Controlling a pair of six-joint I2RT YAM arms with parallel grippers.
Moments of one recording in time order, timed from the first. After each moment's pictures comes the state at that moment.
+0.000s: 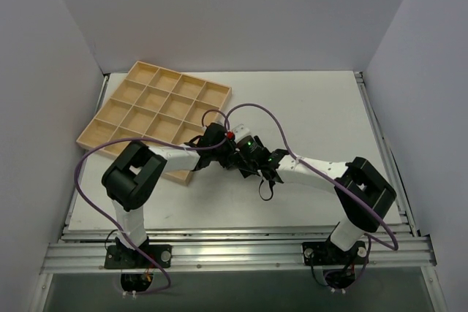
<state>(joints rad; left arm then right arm) -0.68 1.89 1.00 0.13 0.19 -1.21 0.85 1.62 0.91 -0.17 0.35 0.10</state>
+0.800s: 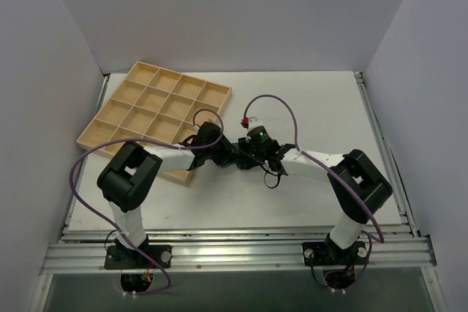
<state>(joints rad) -0.64 1.86 0.97 0.14 0.15 -1.22 0.72 1.69 0.89 0.01 0.09 0.36</state>
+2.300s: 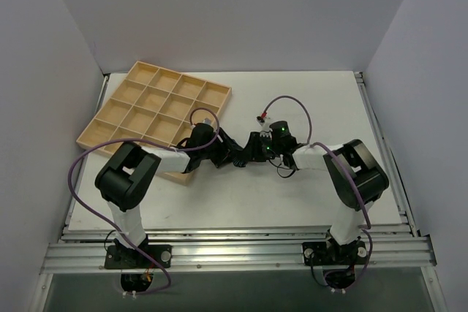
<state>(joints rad) -0.59 1.86 0.89 0.32 0.22 -1.22 0.48 1.78 0.78 0.34 -0.45 0.53</state>
